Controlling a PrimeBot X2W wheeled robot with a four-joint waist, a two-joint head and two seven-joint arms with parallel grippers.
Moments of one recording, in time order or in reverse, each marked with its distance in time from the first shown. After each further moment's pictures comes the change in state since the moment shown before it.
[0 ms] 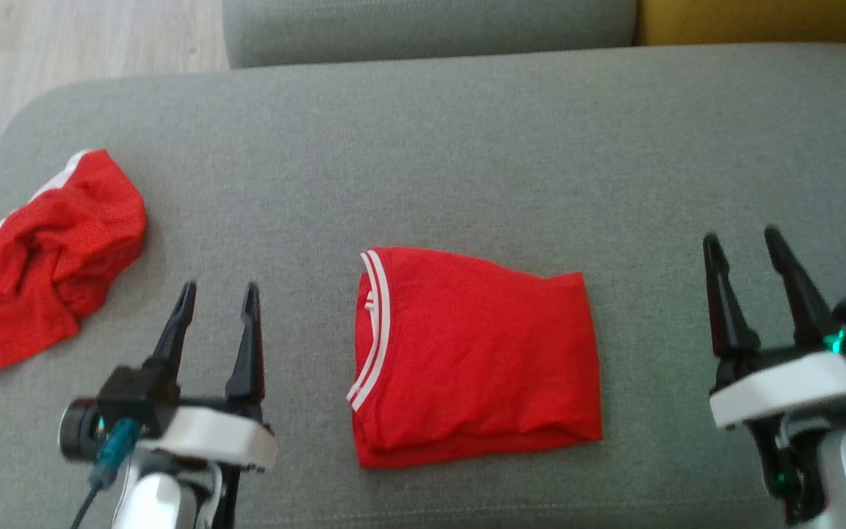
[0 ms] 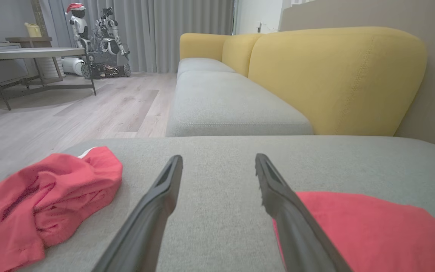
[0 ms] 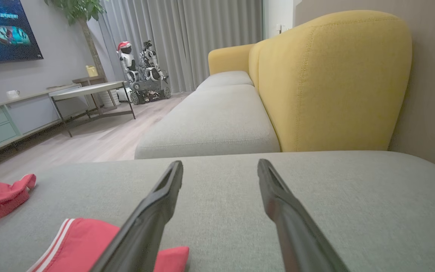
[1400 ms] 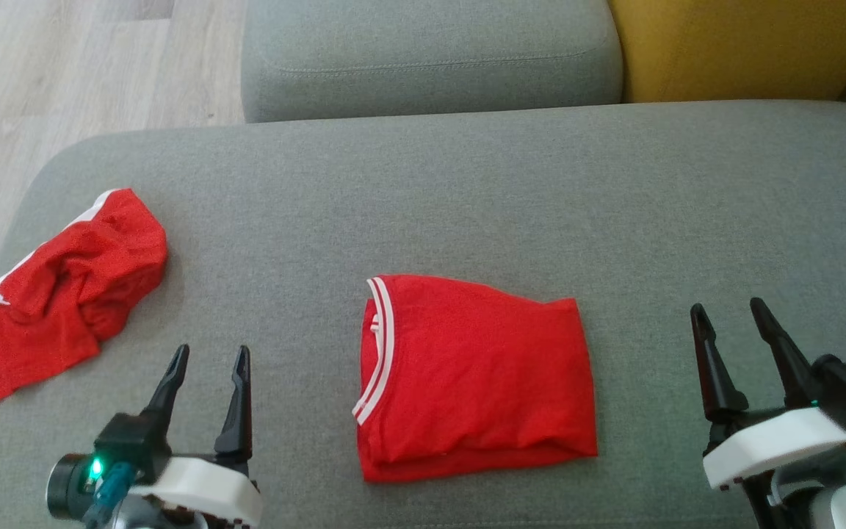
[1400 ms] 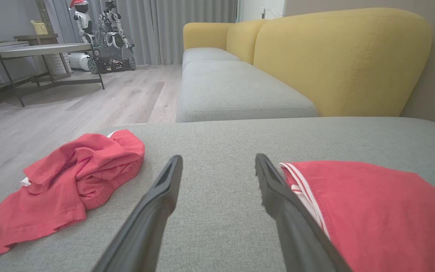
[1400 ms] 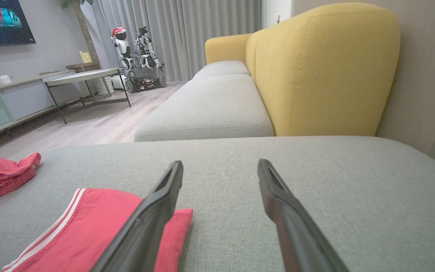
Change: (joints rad) left arm 0.137 0.061 -0.009 -0.029 -0.011 0.018 0.054; right arm 0.153 0.031 -0.017 -0.027 -0.057 0.000 0.043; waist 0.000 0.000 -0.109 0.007
